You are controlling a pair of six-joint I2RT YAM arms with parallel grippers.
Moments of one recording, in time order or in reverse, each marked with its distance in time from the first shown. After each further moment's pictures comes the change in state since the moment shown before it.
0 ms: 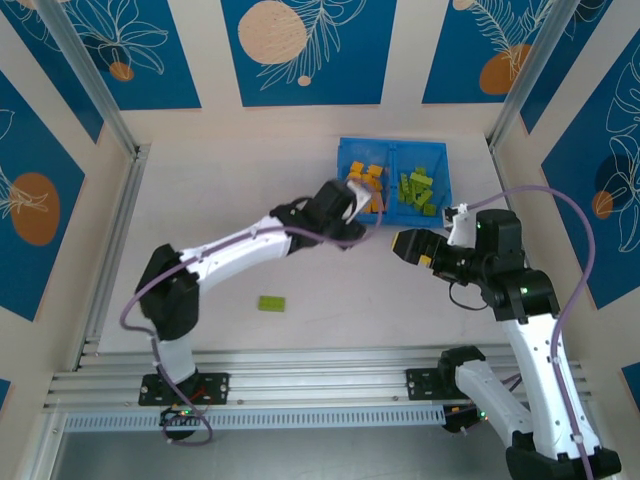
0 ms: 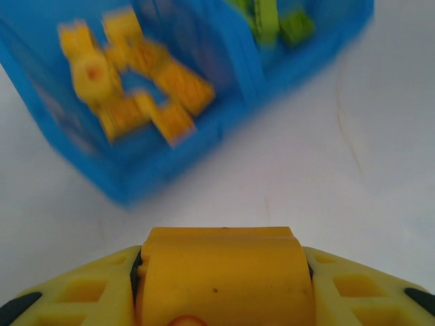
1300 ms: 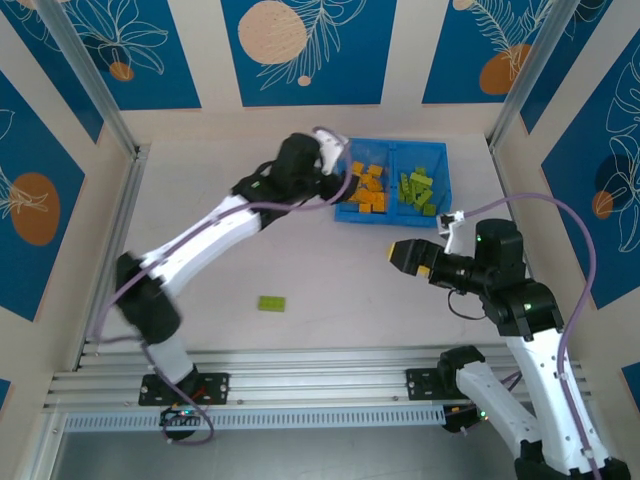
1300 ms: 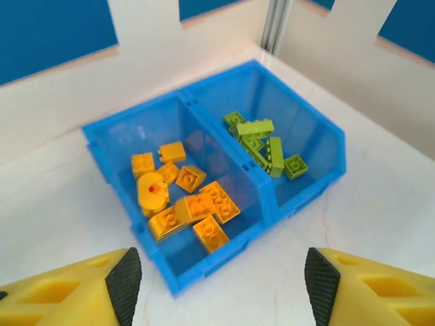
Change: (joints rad) left arm 0.105 -0.257 -0.048 0.076 0.089 -0.028; right arm 0.138 -0.050 -0.037 0.061 -0.013 0.024
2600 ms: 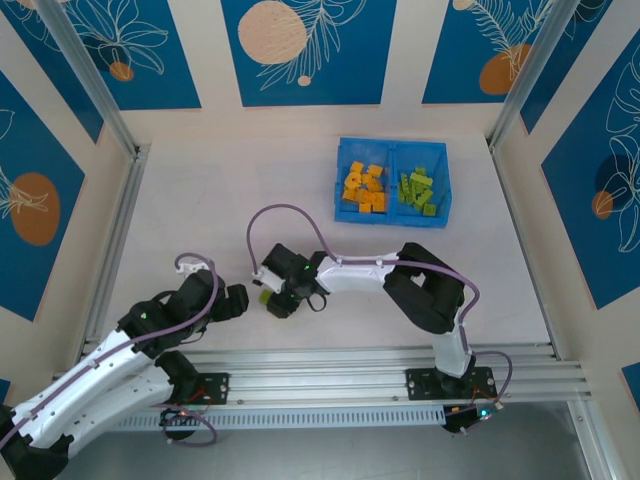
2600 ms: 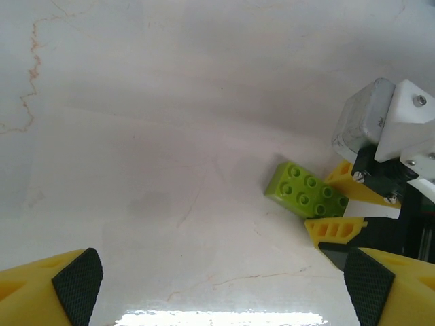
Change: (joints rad) left arm 0.000 -0.986 -0.966 -0.534 -0.288 -0.738; right arm 0.758 1.274 0.248 0.491 0.443 -0.638
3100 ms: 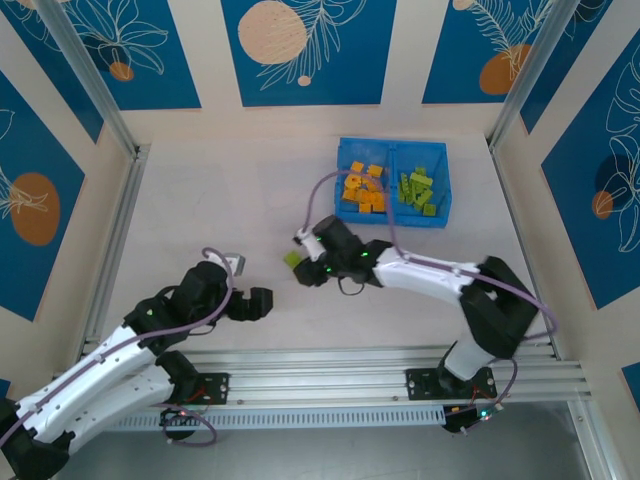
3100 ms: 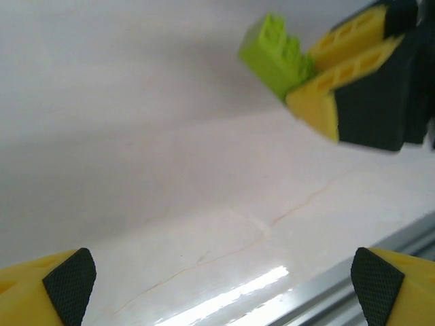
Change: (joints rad) left arm -0.001 0.049 -0.013 0.279 0.330 0.260; right arm -0.222 -0.444 -0.283 0.164 -0.060 0.232
